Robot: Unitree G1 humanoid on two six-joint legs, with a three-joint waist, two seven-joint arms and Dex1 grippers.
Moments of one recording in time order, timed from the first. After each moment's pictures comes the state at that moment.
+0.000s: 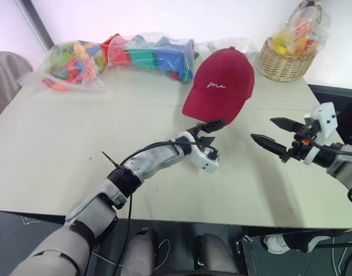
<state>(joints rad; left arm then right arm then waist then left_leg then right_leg) -0.82 0.29 -0.70 0.40 1.07 -0.34 -0.02 -0.15 -0.83 -0.38 -0.31 0.65 0.67 0.74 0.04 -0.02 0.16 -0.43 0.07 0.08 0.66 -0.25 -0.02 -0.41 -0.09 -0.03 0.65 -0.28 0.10</state>
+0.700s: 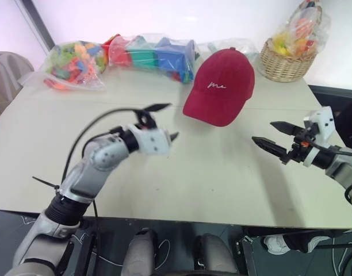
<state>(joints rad) -0.46 0.54 -0.16 -0.22 0.16 0.16 -0.57 -0.16 -0.82 -0.37 -0.20 0.62 0.63 0.80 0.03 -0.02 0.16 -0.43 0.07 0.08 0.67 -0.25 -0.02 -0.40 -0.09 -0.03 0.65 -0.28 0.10</state>
